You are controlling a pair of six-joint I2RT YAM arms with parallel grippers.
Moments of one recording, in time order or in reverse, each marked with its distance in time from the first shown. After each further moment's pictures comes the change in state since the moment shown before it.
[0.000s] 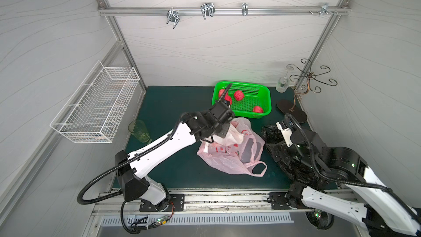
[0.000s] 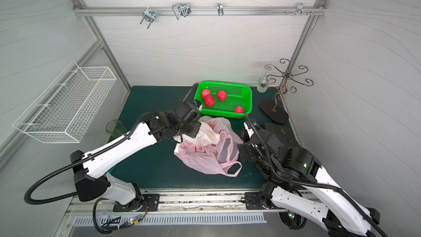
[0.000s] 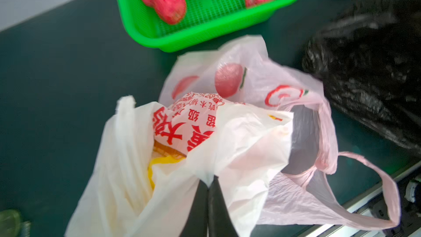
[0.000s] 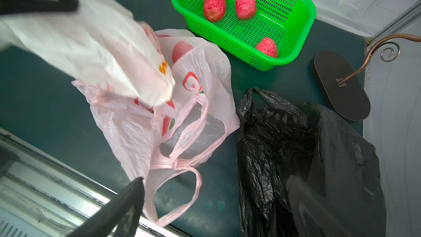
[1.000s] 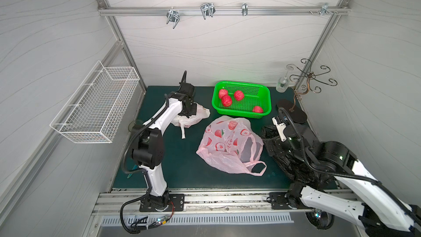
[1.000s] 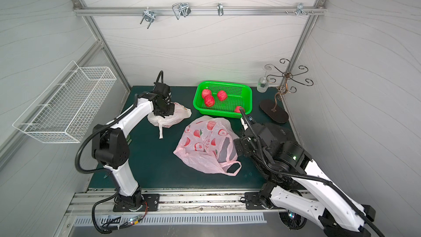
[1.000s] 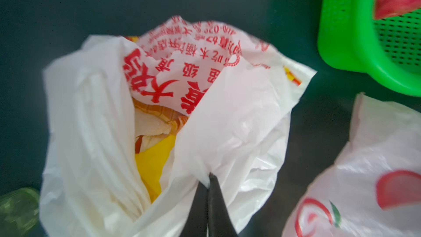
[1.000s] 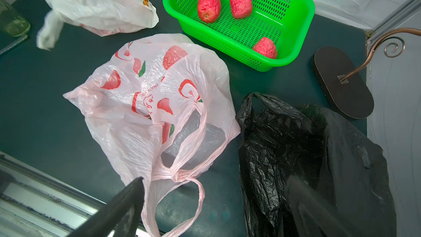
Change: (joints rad) left arm 0.656 0.270 0.161 0.022 0.149 0.216; right arm -0.048 0.084 0.008 0.062 -0.020 0.003
